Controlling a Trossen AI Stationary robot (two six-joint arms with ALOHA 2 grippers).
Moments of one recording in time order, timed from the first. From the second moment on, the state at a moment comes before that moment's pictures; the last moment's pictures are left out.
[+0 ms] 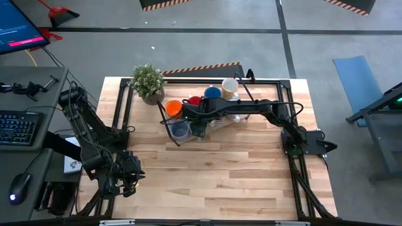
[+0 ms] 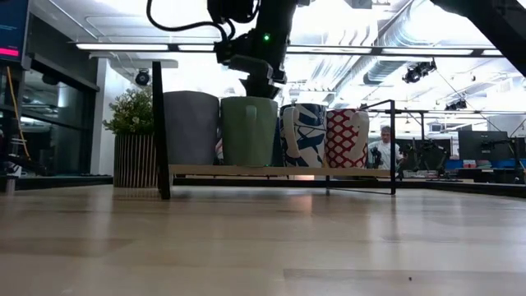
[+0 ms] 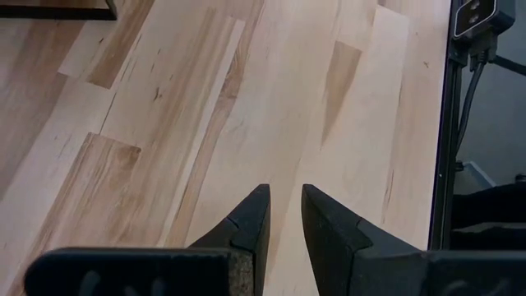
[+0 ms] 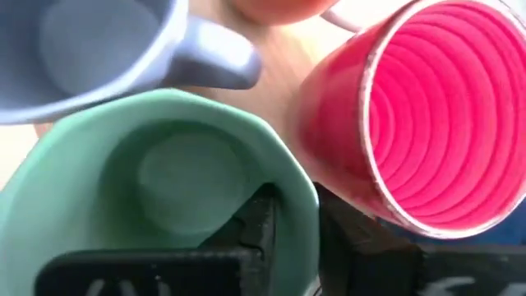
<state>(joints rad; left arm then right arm) -1.11 1.21 0.84 -0.84 -0.56 -1.33 -0.06 2.20 2.08 -1.14 0.29 0.08</state>
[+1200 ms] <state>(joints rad) -1.11 1.21 0.84 -0.83 -0.56 -1.33 0.17 1.90 2.08 -1.27 0.24 0.10</state>
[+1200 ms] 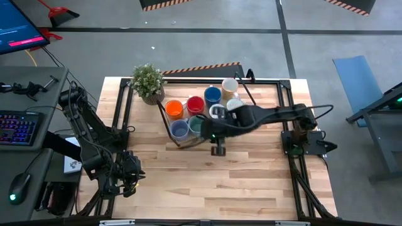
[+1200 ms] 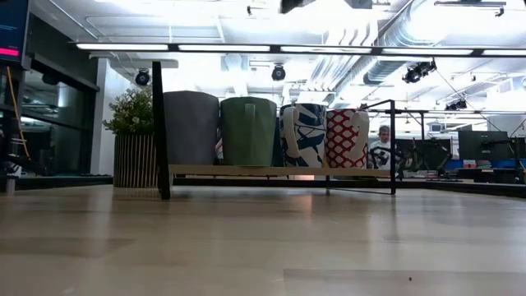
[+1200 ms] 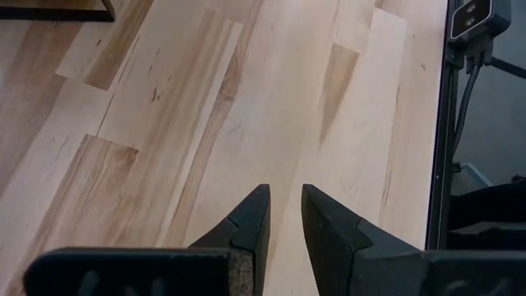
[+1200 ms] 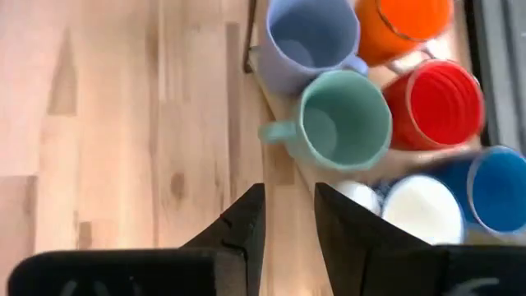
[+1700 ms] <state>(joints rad) -1.11 1.21 0.84 -0.83 -0.56 -1.33 0.44 1.57 1.48 -0.90 0.35 0.40</state>
